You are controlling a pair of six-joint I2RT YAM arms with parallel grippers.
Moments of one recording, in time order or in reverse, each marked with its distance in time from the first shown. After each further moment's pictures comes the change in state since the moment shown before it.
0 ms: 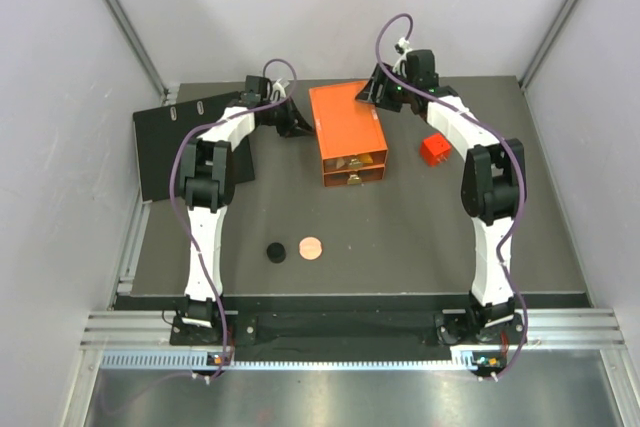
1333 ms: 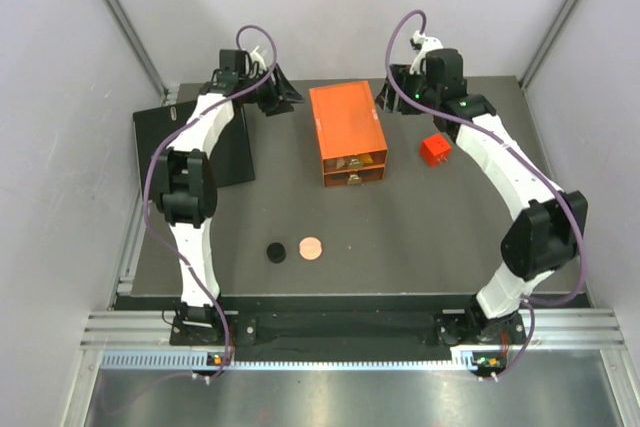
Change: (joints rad) left arm 0.040 -0.279 -0.057 -0.040 -0.113 0.023; right arm 0.051 -0.473 -0.261 -0.143 0.280 -0.216
